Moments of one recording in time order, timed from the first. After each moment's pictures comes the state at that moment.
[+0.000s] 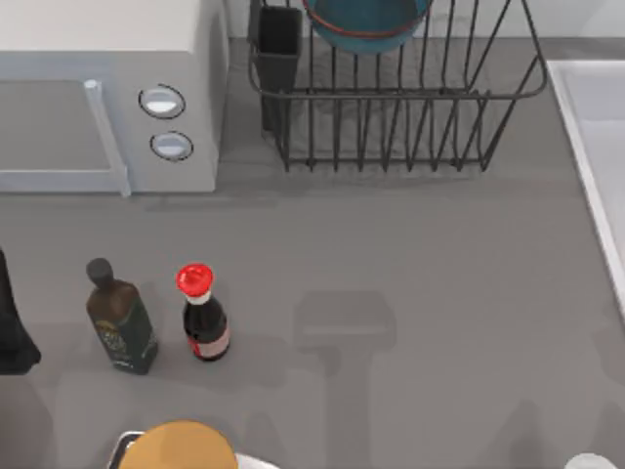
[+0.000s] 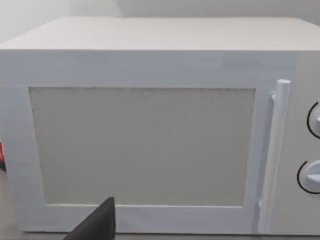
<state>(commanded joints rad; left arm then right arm) 0.00 0.00 0.00 0.00 0.00 0.00 -0.12 0.39 0.28 -0.31 0.00 -0.37</state>
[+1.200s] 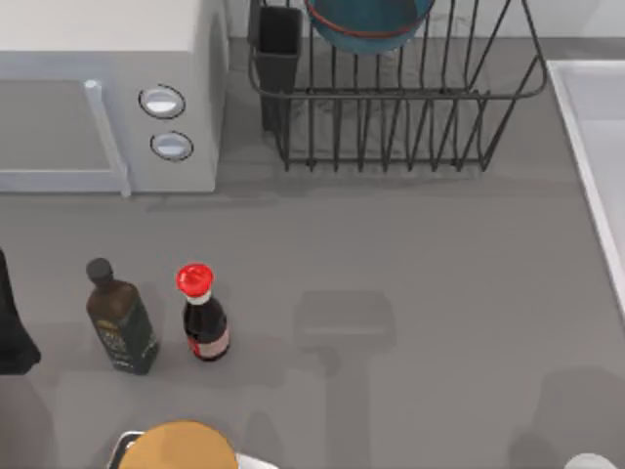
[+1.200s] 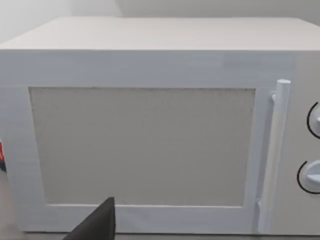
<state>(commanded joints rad) 0.00 0.00 0.00 0.00 0.00 0.00 -0.40 1.42 0.90 -1.05 0.00 -1.27</state>
